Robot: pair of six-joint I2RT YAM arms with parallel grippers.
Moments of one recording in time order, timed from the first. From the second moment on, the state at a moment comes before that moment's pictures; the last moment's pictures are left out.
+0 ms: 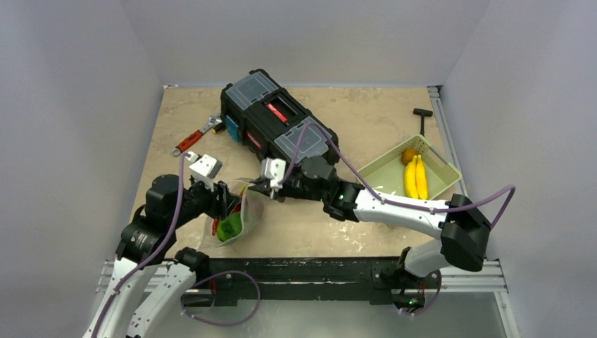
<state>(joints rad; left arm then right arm) -0.37 0.49 0.85 -0.78 0.25 -0.09 1.06 1.47 1.03 0.33 -0.31 -0.26</state>
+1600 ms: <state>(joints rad) -0.57 0.63 0.84 -0.60 0.16 0.30 0.90 1.53 1.22 0.13 -0.68 0.03</state>
